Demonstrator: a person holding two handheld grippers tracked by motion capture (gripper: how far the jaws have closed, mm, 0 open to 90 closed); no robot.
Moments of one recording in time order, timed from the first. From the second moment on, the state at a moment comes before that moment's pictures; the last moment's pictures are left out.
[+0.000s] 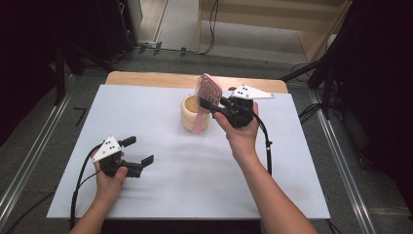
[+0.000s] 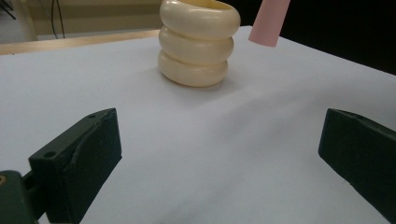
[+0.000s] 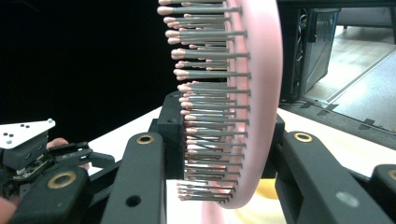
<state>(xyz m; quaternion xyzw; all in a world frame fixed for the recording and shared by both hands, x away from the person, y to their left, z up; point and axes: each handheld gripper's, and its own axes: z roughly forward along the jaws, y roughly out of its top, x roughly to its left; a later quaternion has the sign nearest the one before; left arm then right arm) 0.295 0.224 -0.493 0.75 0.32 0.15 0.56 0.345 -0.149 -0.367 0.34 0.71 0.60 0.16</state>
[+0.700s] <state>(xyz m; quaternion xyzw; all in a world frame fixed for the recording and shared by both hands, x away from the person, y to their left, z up) 0.295 0.223 -0.493 0.75 0.31 0.15 0.56 0.364 -0.146 -0.338 0.34 0.70 0.60 0.19</state>
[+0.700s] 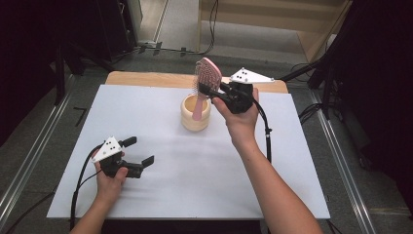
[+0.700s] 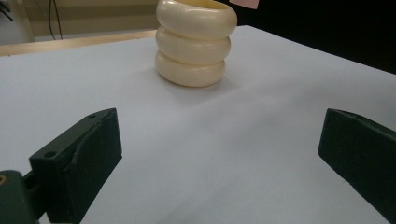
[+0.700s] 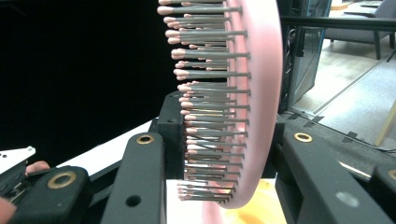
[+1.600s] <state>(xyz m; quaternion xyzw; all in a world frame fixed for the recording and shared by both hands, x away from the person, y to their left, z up) 0.294 0.221 -0.493 0.76 0.31 0.16 0.56 0.395 -0.145 -0.340 0.35 0.68 0.60 0.22</state>
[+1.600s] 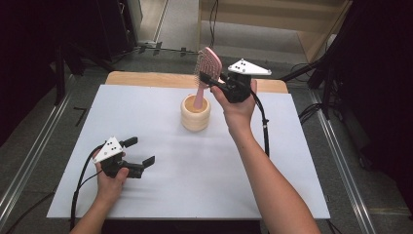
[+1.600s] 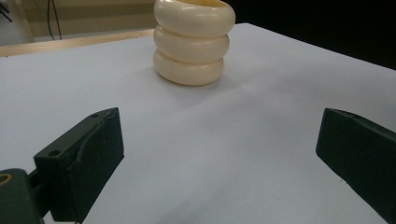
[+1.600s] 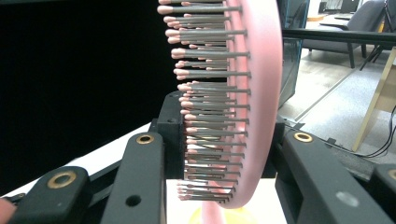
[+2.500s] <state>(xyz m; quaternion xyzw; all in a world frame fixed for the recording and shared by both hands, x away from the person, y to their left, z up) 0.295 0.218 -0.495 0.76 0.30 0.15 0.55 0.408 -0.143 -0.404 0.40 0.71 0.55 0.18</state>
